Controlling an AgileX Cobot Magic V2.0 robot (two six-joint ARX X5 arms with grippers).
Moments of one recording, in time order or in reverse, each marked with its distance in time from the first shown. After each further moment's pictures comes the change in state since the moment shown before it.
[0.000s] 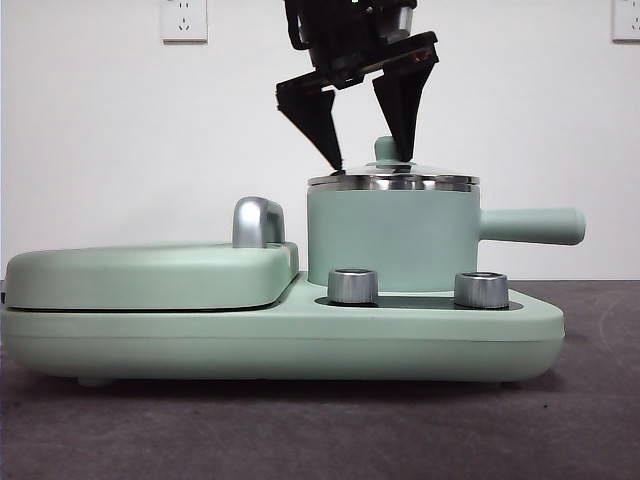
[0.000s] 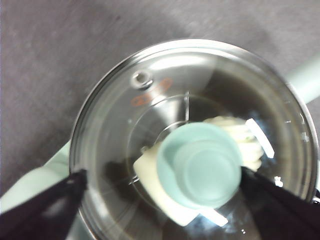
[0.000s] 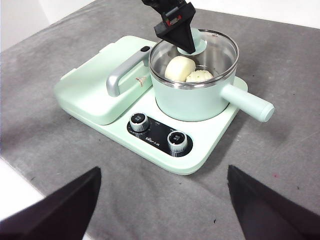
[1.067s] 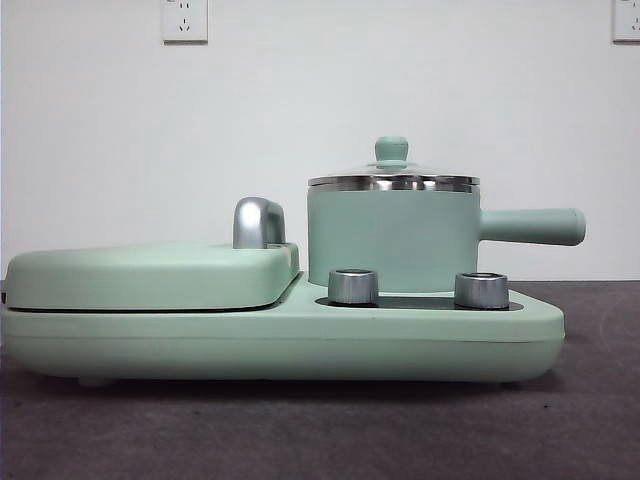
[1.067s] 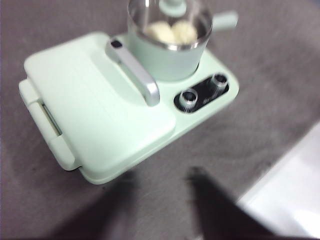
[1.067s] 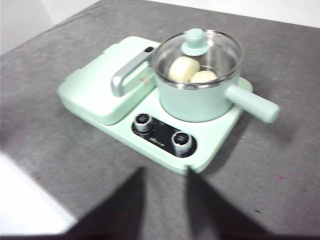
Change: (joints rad) left arm -0.024 -1.696 -1.378 0.182 0.000 -0.230; right arm 0.000 0.000 0.000 0.002 -0.021 0.000
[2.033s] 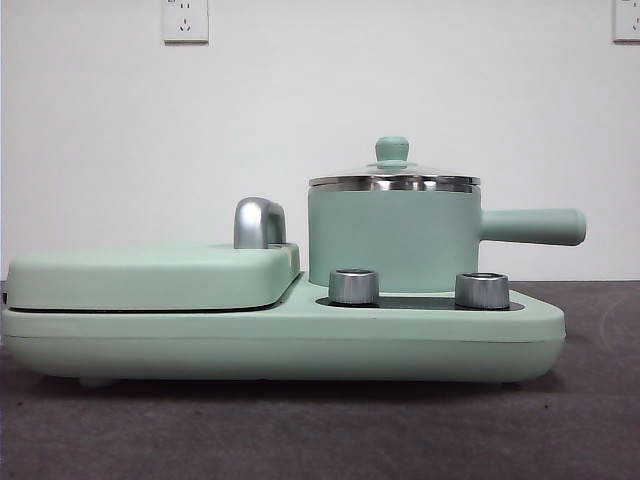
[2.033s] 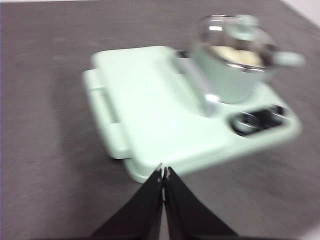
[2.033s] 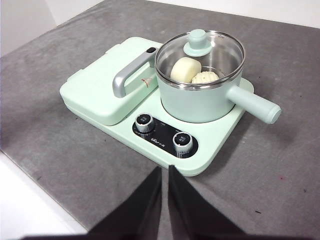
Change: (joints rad) left arm 0.300 -0.249 -0.273 0.133 0.001 -0.027; right arm 0.000 0.000 0.000 0.002 0.001 0.000
